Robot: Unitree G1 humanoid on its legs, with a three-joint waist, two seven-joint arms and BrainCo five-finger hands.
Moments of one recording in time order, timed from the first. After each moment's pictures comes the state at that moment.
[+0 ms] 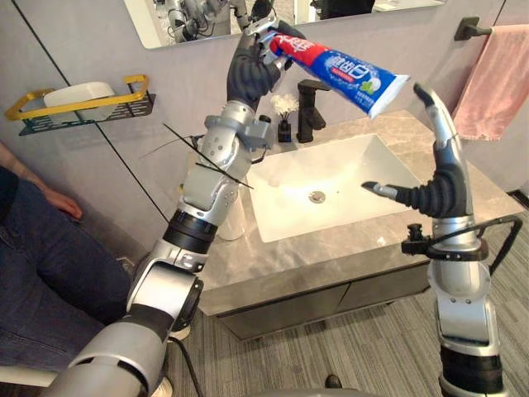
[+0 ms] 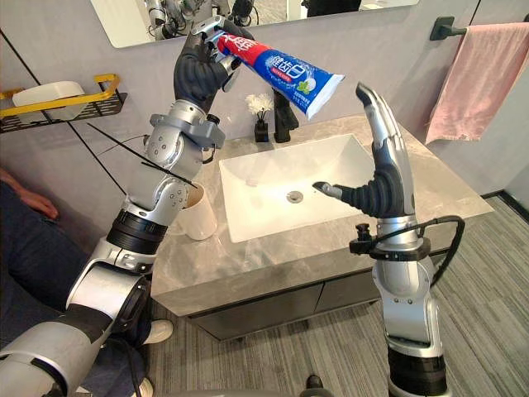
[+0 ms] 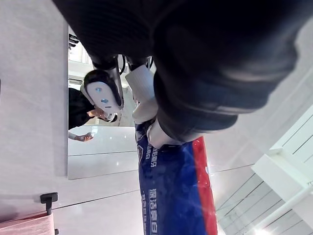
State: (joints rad) left arm -0.93 0.22 -0.23 0.25 -0.54 -0.08 0.11; right arm -0.19 -0.28 -0.13 -0.49 -0.35 -0.23 -0.07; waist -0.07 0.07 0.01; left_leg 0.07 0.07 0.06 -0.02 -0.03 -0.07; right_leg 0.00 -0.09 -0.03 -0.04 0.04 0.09
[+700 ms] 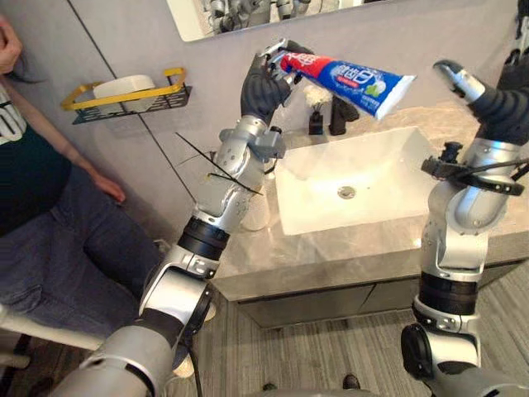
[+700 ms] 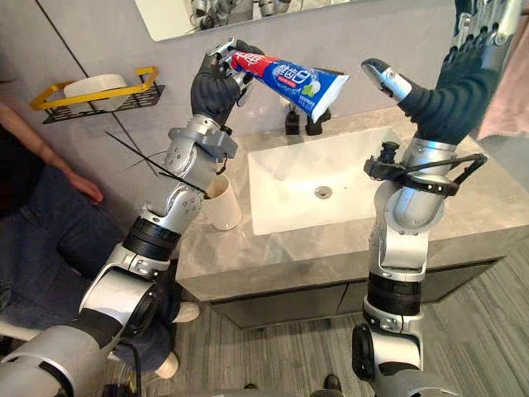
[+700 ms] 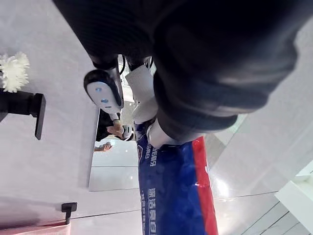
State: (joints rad) left arm -0.93 0.16 -0.26 0.28 -0.67 -0.09 0.09; right arm -0.60 -0.21 -0.22 -0.24 0.01 -0.33 -0.17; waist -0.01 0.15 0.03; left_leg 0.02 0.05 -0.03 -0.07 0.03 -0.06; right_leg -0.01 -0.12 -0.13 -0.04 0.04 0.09
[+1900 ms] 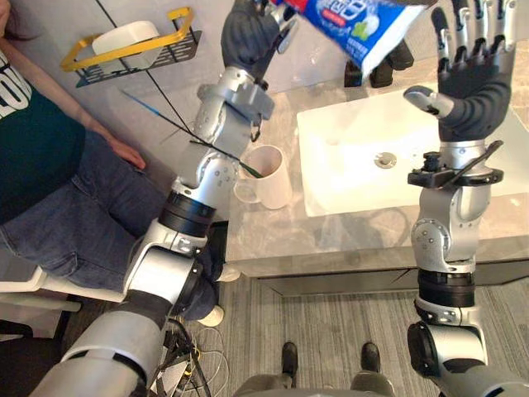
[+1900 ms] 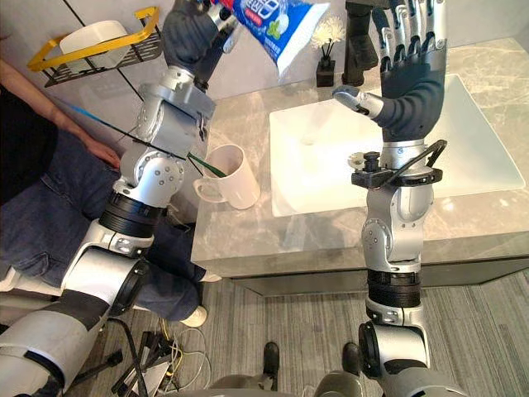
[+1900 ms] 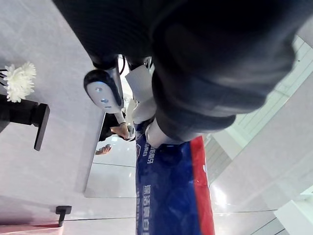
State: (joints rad) left arm -1.08 0.26 -0.22 0.26 -0.90 -0.10 0.02; right arm -0.58 -0.26 -0.16 -0.19 0.43 -0.31 0.16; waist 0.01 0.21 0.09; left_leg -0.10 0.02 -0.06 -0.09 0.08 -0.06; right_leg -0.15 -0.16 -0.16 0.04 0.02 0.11
